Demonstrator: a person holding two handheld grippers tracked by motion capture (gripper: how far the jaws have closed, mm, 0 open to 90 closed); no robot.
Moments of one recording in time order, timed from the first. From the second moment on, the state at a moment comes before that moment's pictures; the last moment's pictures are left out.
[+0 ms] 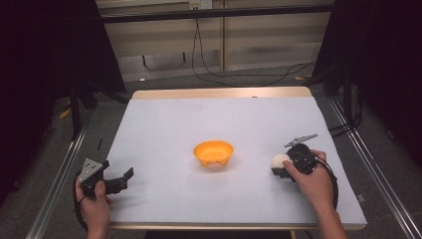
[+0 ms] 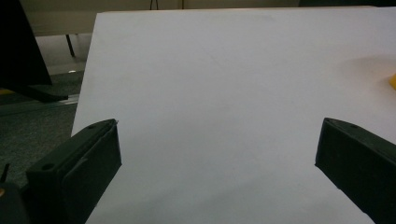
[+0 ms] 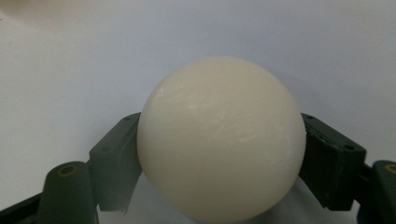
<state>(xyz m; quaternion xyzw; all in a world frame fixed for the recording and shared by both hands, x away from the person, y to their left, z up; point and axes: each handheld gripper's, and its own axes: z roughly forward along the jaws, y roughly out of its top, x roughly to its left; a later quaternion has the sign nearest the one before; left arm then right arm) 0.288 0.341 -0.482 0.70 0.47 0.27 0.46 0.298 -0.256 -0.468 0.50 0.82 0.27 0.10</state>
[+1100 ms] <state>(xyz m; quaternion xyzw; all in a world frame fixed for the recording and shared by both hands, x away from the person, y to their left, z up) 0.288 0.341 -0.483 0.70 0.48 0.26 0.47 0.302 -0.243 -0.455 0.48 0.83 0.29 0.09</state>
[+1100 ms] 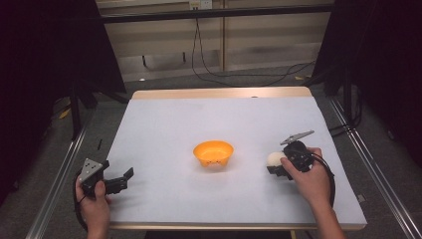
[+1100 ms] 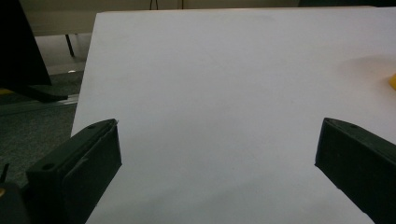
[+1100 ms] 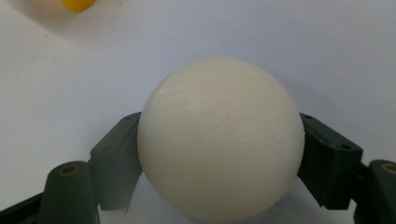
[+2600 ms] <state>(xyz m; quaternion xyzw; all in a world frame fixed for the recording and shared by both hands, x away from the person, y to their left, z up) 0.290 0.341 -0.483 0.70 0.48 0.26 0.46 0.321 -0.202 -0.421 0.43 0.85 0.30 0.09</state>
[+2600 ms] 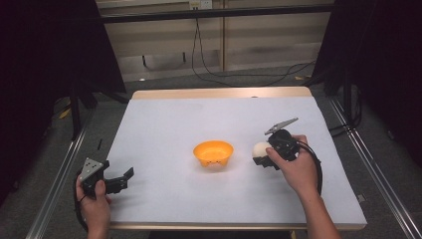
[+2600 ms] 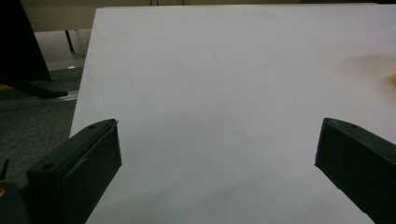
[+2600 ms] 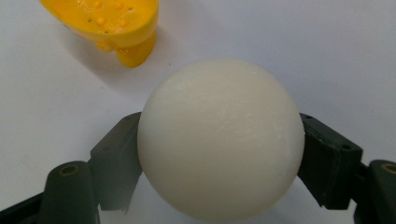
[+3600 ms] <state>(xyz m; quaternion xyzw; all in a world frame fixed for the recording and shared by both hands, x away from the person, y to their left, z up) 0.290 0.340 -0.483 0.70 0.48 0.26 0.46 0.332 -0.178 -0.402 0.41 0.86 0.31 0.08</state>
